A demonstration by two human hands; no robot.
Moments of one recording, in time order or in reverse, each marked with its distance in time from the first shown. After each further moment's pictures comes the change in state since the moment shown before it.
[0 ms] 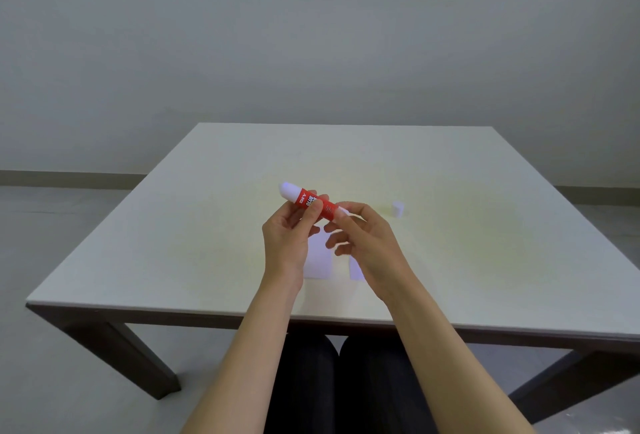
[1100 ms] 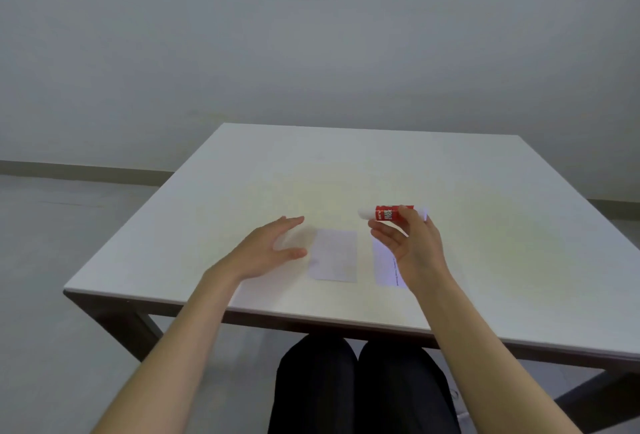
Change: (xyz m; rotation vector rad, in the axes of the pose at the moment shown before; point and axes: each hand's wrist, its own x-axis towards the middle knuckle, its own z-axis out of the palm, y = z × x) left_hand 0.052 -0.001 -0.110 1.016 -0.575 -0.051; right_hand 0.024 0.010 -0.019 0.364 0.202 0.017
